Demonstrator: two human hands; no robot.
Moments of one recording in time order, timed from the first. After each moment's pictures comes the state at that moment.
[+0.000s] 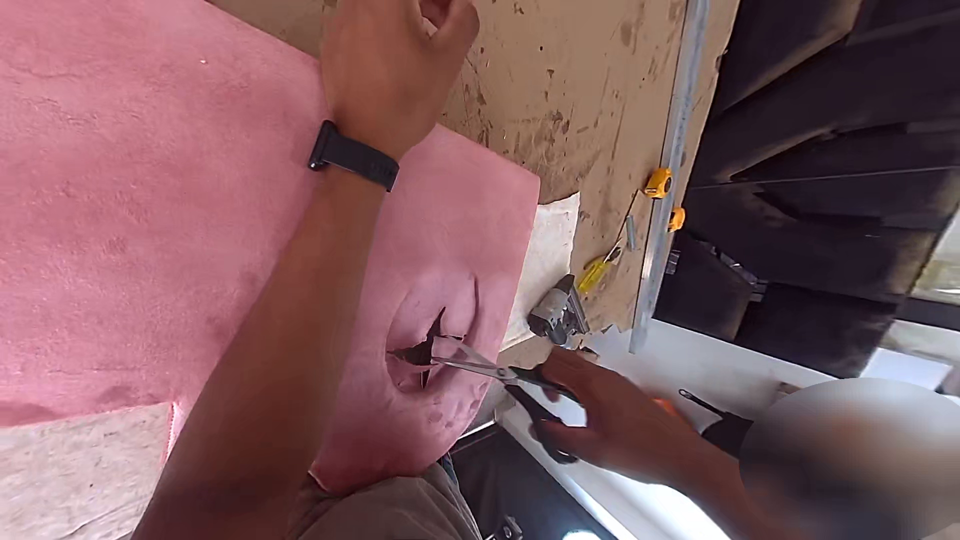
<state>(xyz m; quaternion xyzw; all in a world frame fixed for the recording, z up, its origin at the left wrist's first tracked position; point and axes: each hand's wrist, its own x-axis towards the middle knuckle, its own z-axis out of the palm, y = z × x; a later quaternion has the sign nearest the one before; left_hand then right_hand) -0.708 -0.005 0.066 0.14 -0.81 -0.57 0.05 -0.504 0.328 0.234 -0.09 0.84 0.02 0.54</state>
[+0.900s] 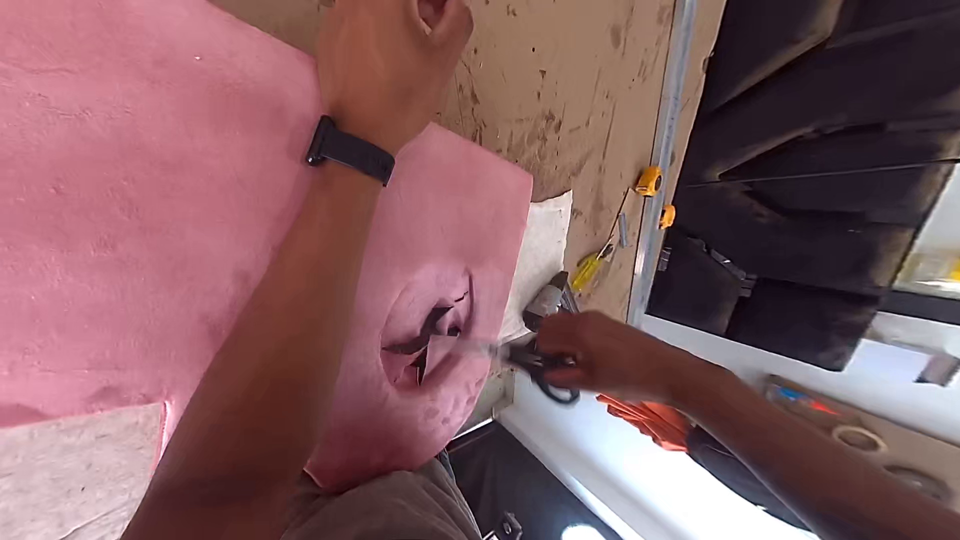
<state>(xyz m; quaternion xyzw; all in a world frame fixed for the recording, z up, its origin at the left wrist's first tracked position) -0.712 -0.007 0.068 0.15 -0.83 -0.54 0.04 -0.565 0.333 0.213 -0.25 0.78 0.01 0.57</state>
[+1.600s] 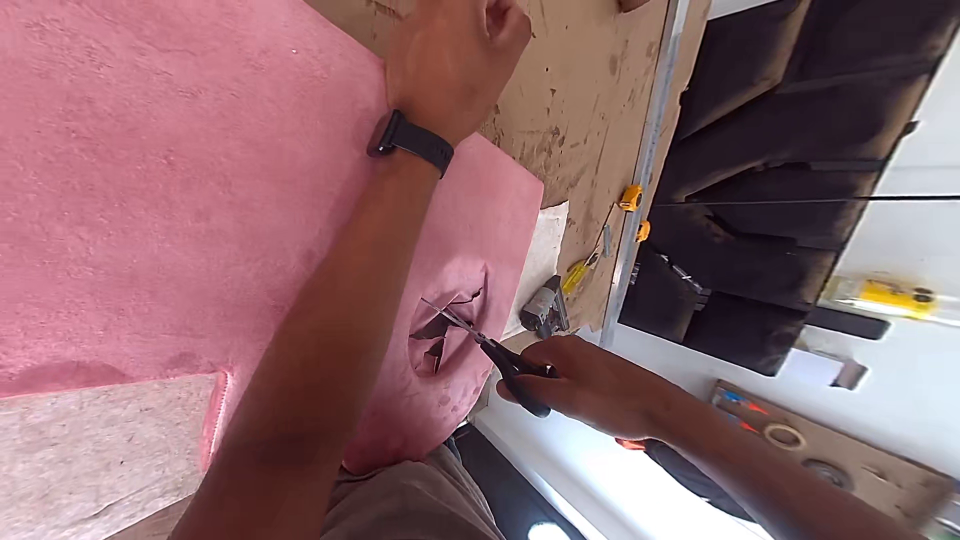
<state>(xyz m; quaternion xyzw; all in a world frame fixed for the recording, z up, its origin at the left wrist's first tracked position) -0.709 -0.012 0.070 0.13 -0.79 -0.60 0.03 -0.547 0.204 0.239 0.09 0.73 0.05 0.67</state>
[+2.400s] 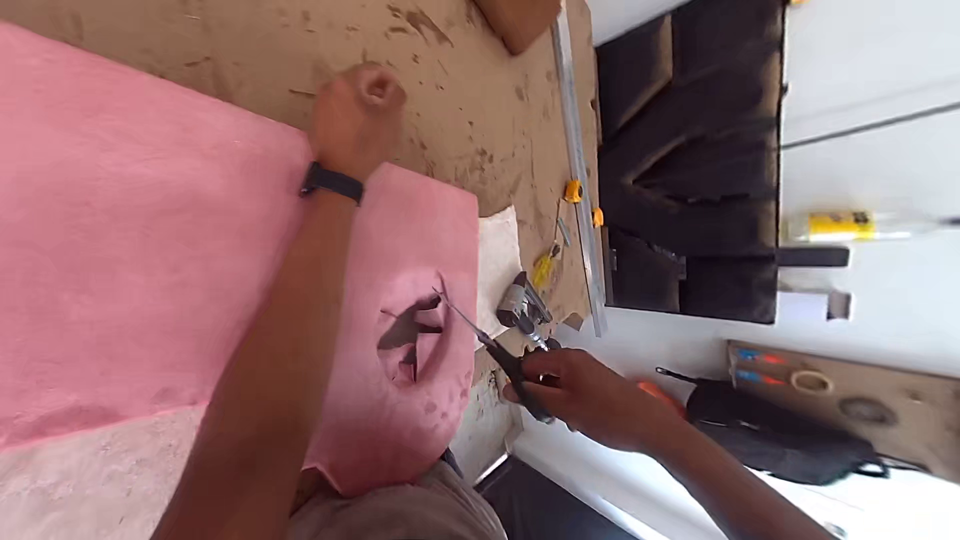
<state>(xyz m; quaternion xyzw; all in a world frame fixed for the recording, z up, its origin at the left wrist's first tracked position) -0.702 -0.021 0.069 0.08 -0.77 -0.63 0.03 -0.473 0.262 0.293 0.10 0.86 -0.07 0.50</state>
